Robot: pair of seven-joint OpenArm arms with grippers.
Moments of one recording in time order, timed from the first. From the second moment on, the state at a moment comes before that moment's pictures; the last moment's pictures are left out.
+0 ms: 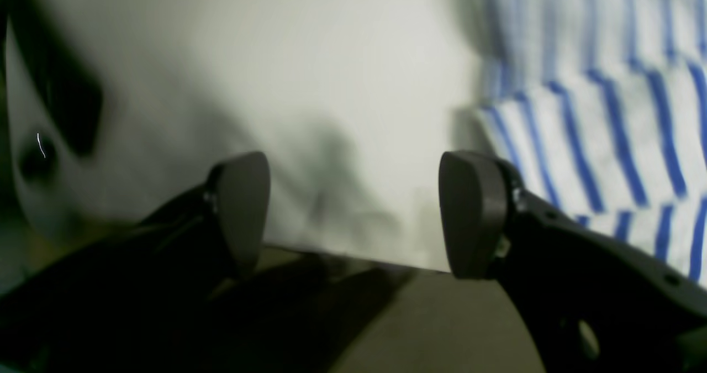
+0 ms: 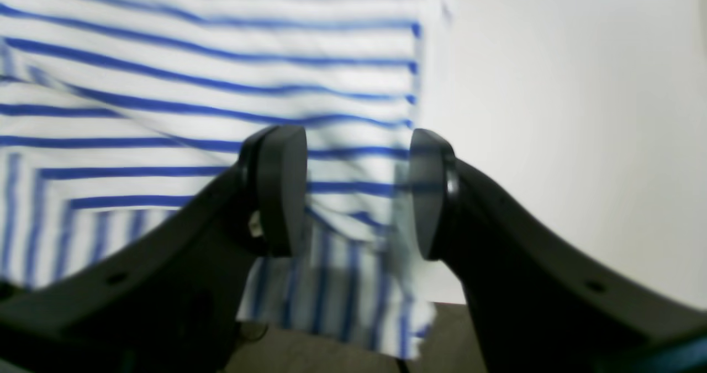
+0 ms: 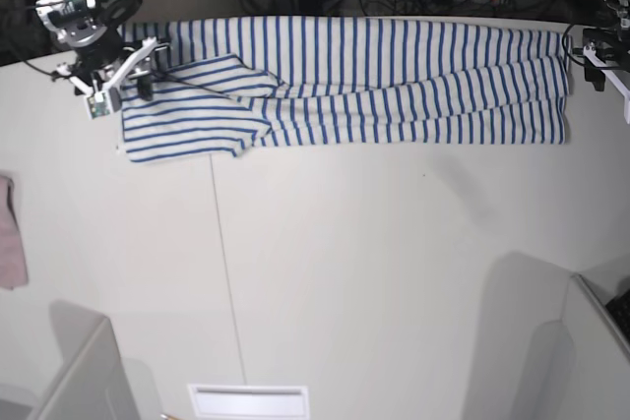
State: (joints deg) left arm 26.4 -18.9 -51.2 111.8 -14.0 -31.7 60.0; right arm -30.4 4.9 23.9 114.8 9.9 31.9 -42.0
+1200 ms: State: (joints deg) left arm -3.3 -12.1 -35.5 72.5 2.1 -25.0 37.9; right arm -1.6 4.2 22.7 84.6 1.4 34.3 -48.2
